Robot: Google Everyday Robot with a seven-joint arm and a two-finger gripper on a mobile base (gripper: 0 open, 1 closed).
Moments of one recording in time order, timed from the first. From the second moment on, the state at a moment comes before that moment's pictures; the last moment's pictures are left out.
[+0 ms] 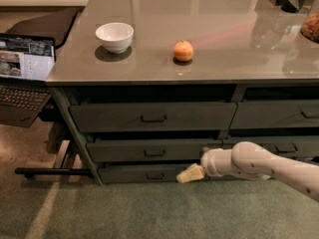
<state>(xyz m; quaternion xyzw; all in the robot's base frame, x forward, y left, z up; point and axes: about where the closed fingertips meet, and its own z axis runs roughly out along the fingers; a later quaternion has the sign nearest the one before) 0.563 -0.139 0.490 -0.36 0.85 0.20 0.32</state>
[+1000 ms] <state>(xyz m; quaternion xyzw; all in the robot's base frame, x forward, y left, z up) 0.607 -0.084 0.492 -0.29 0.85 0.25 0.36</state>
